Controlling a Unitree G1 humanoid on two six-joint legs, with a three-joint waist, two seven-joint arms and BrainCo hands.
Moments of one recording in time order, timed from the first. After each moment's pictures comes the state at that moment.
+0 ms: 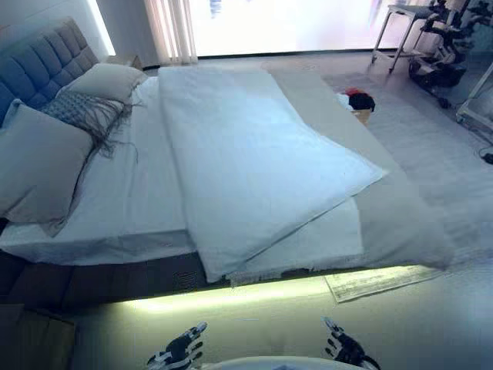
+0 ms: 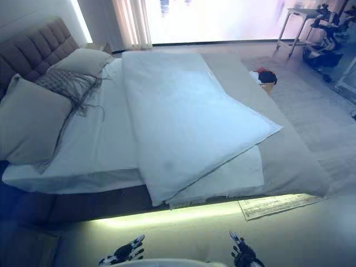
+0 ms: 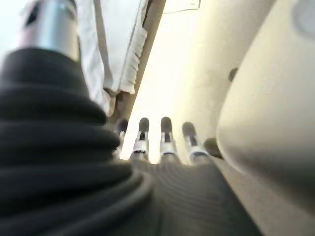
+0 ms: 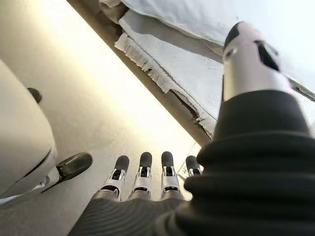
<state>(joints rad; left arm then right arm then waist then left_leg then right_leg) 0.00 0.18 -0.18 1.32 -0.60 -0.08 -0.32 0.00 -0.17 0.02 1.34 0.76 -0.14 0.19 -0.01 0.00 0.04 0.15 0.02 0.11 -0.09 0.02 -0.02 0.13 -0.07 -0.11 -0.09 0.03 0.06</state>
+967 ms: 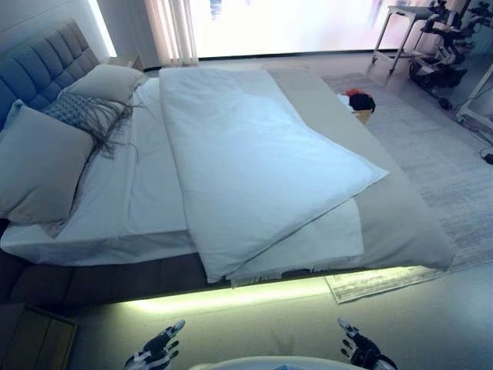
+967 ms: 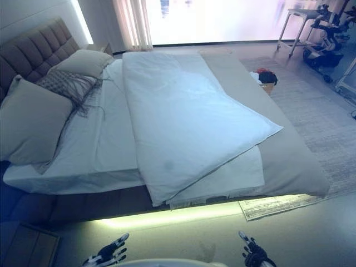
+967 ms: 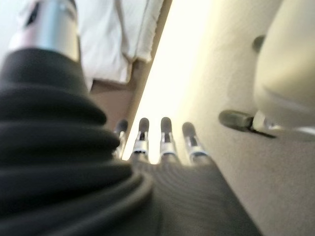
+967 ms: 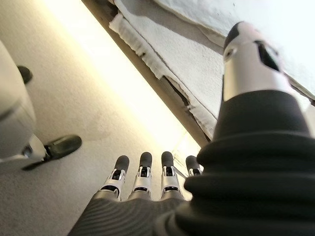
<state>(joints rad) 0.00 0.28 -0.07 1.32 -0.60 -0.09 -0.28 0.00 -0.28 0.01 1.34 0.73 -0.12 0.19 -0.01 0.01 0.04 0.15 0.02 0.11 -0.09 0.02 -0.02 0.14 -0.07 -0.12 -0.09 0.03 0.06</state>
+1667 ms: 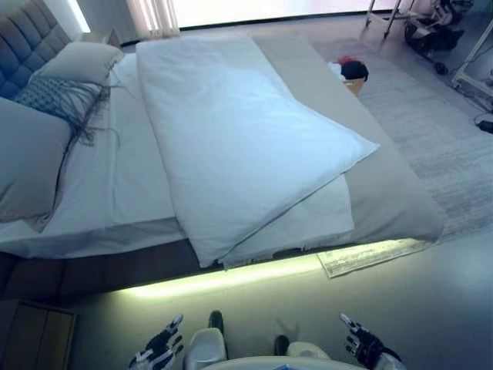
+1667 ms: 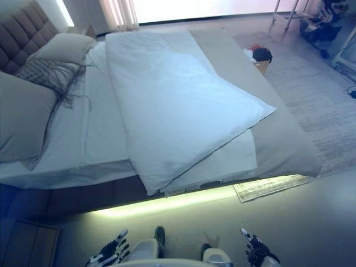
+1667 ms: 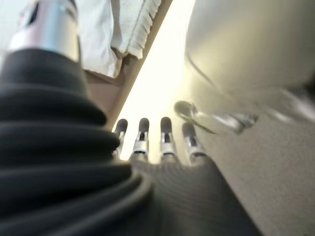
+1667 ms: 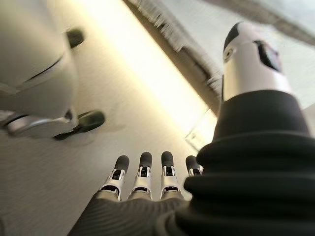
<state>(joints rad) -0.03 0.20 0.01 1.38 -0.69 -0.10 -0.28 -0.05 -0.29 -0.04 1.41 0.67 -0.08 0.16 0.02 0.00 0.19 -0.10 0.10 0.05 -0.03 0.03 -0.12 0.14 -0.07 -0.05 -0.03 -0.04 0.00</state>
